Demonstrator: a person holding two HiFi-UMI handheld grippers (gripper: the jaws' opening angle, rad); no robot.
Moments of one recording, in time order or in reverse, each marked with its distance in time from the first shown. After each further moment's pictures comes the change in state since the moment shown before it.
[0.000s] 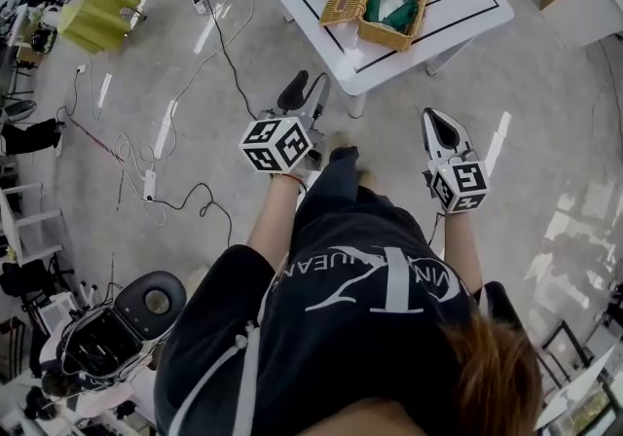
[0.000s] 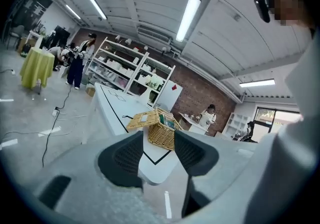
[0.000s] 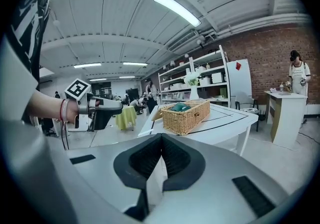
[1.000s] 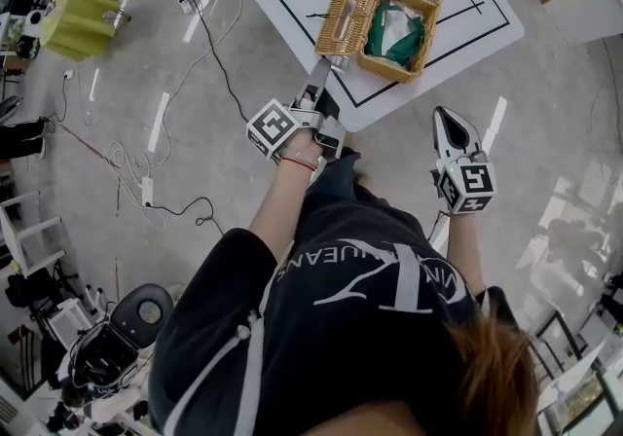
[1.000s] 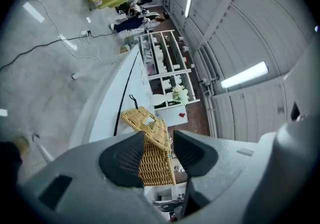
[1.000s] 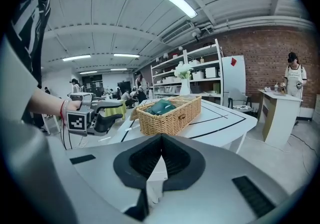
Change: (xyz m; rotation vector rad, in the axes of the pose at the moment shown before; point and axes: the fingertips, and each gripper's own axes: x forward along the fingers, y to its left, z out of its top) left arm 0.120 0.058 0.003 -0.873 -0.128 -0.102; right arm 0.073 -0.073 0.014 0.005 0.090 -0.086
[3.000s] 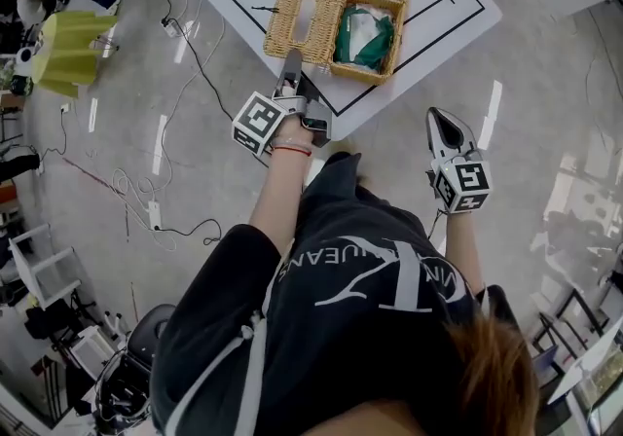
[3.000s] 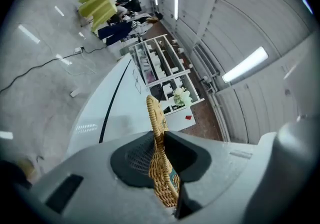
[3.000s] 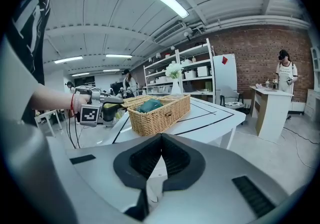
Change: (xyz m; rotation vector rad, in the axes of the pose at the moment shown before) left arm 0.048 -0.013 0.024 0.134 -0.076 0.080; right arm -0.015 -0.031 -0.009 0.054 0.005 -0.069
